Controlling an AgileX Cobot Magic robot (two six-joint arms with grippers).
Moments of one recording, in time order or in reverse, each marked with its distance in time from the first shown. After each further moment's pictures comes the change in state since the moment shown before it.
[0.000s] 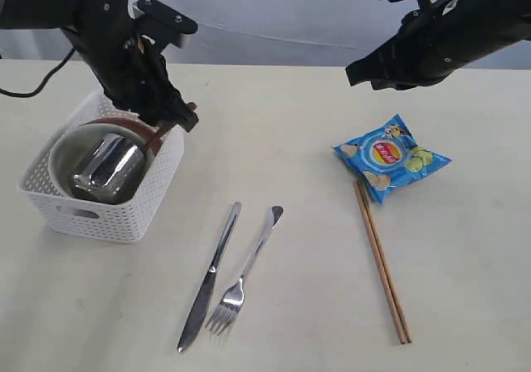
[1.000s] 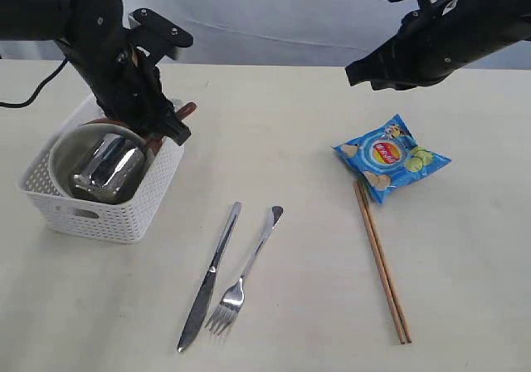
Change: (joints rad) left arm 0.000 -0.025 0.062 0.034 -0.017 0.000; right arm 0.000 0.000 0.000 0.002 0.000 0.000
